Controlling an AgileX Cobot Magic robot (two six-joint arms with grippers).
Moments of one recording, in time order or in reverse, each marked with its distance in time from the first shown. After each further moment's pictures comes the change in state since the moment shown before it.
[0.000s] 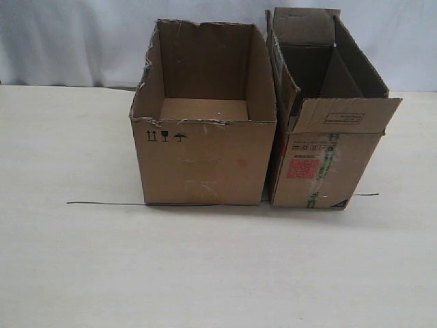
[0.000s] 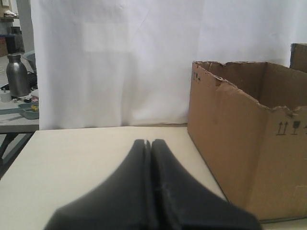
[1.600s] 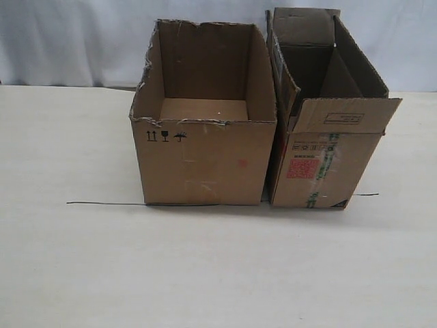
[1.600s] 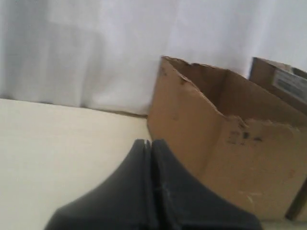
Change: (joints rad) left arm 0.000 0.000 -0.048 -1.149 0.111 0.941; right arm 0.000 0.000 0.000 0.000 0.000 0.000
